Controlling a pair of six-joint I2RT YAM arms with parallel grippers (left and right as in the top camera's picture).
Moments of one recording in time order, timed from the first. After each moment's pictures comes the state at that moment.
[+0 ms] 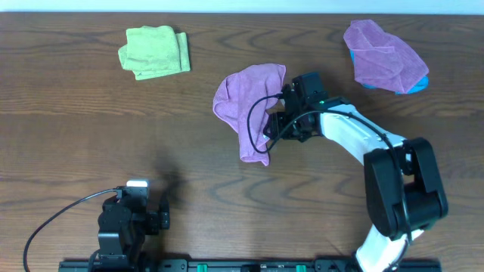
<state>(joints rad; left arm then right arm) -0.03 0.01 0.20 -0.86 -0.01 0.04 0.32 1.92 1.15 -0.48 -0.40 0.29</state>
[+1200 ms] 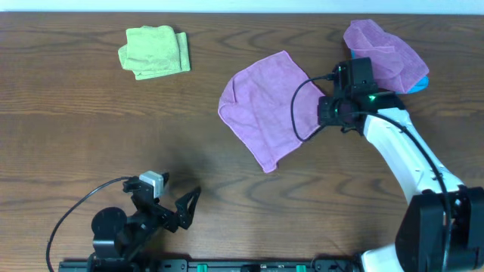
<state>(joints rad) -0.03 0.01 0.18 -0.54 0.58 -0.24 0.14 1.66 1.17 -0.65 0.01 0.16</state>
